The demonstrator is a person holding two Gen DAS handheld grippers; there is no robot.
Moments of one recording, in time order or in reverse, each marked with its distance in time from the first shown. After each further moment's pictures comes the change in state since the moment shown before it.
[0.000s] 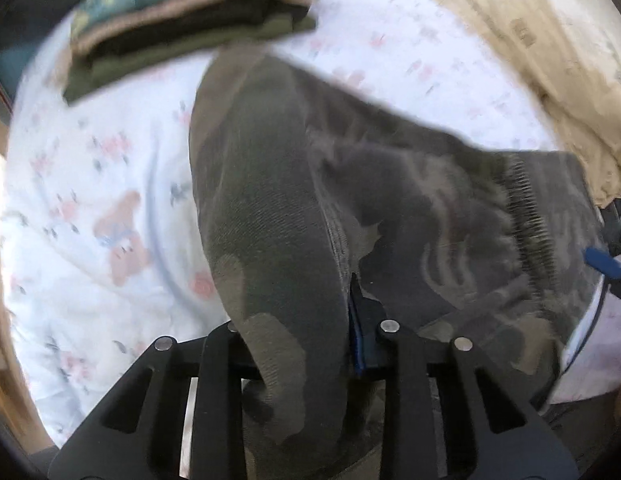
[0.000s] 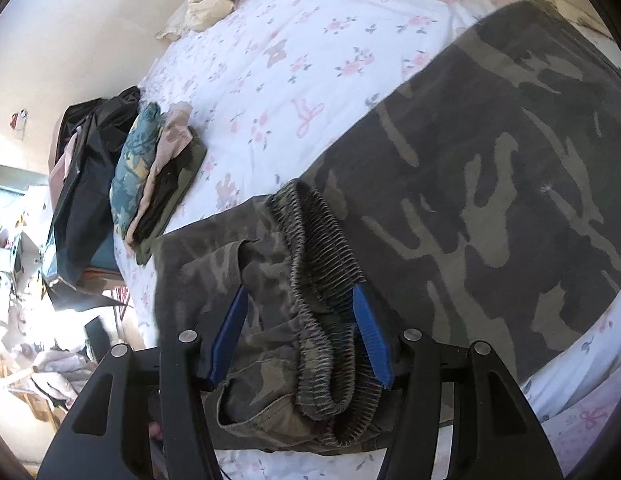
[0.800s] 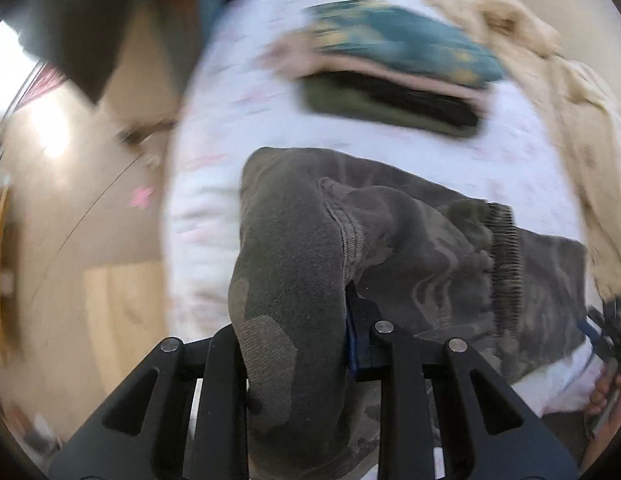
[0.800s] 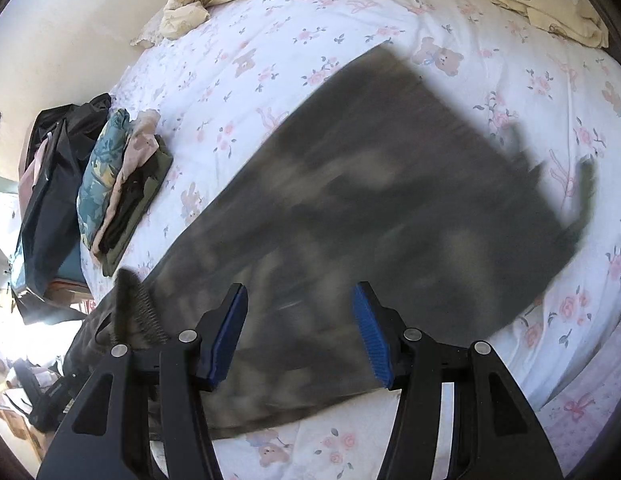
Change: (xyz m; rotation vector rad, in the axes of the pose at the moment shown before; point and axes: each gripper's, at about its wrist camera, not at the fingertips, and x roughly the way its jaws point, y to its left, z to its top) left arm -0.104 0.224 -0.024 -0.341 -0.039 0.123; right arm 0.000 0.002 -0.006 -0.010 -0.054 -0.146
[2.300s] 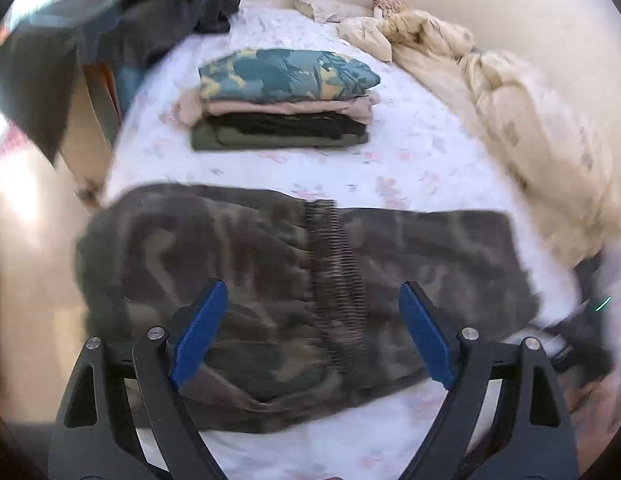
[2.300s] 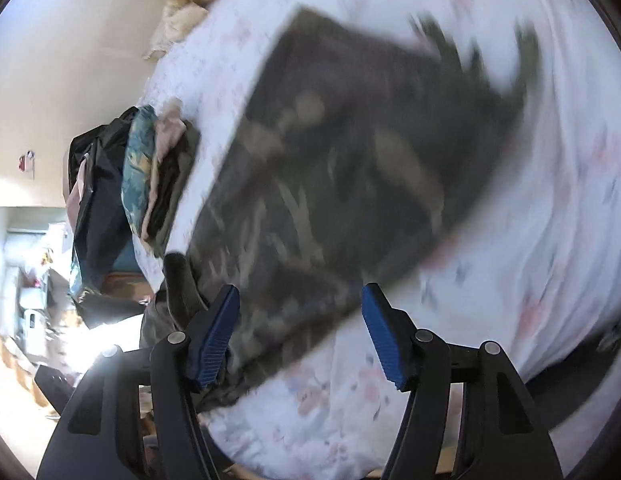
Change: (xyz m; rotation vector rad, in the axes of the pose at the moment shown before) left arm -0.047 -0.129 -0.071 0.158 -0.190 -0.197; right arm 0.004 -0.039 -0.075 0.189 0.101 0.253
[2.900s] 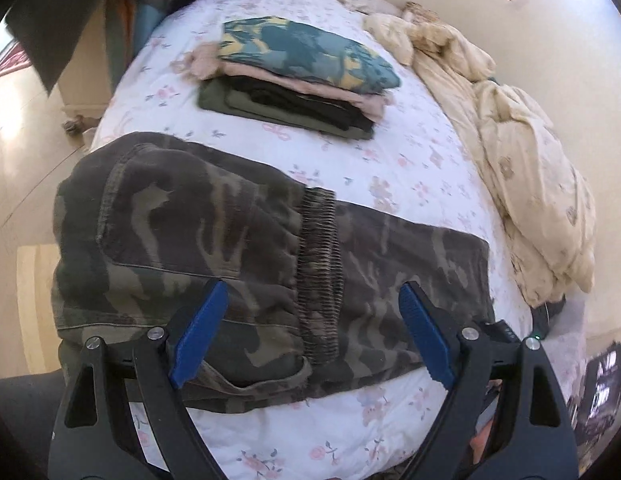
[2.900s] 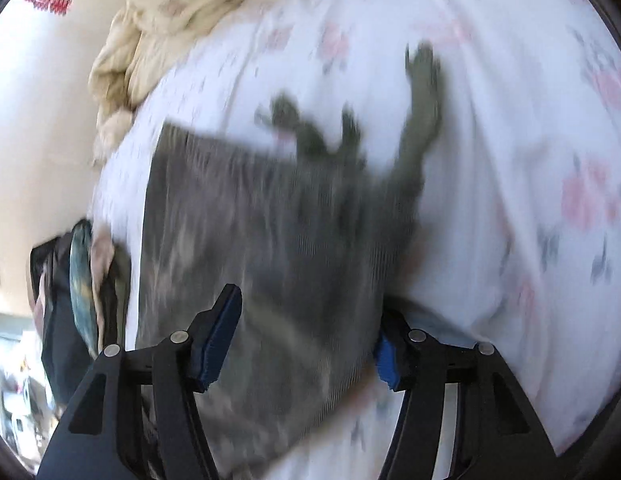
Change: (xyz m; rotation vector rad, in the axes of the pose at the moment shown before) left arm 0.005 0.031 0.004 -0.191 0.062 -0.066; right arm 0.009 -0.056 0.047 0.193 -0.381 -0.141
